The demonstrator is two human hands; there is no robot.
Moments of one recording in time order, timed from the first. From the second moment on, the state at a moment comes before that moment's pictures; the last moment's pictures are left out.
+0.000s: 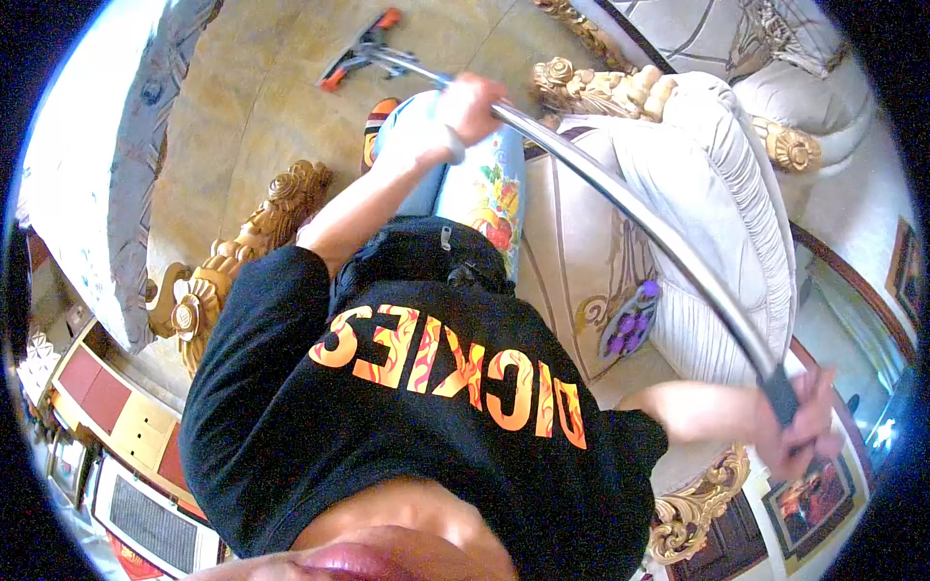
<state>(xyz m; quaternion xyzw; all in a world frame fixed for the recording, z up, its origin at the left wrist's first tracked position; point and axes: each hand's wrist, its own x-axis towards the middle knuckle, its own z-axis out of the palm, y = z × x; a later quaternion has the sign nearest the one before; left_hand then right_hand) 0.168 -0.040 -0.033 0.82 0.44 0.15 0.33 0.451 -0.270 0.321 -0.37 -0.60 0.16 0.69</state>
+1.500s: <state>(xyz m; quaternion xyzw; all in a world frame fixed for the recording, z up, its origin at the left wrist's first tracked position) 0.181 -0.064 0.039 0.90 0.04 0.23 0.37 0.318 -0.303 0.206 -0.48 -0.63 0.23 0.57</state>
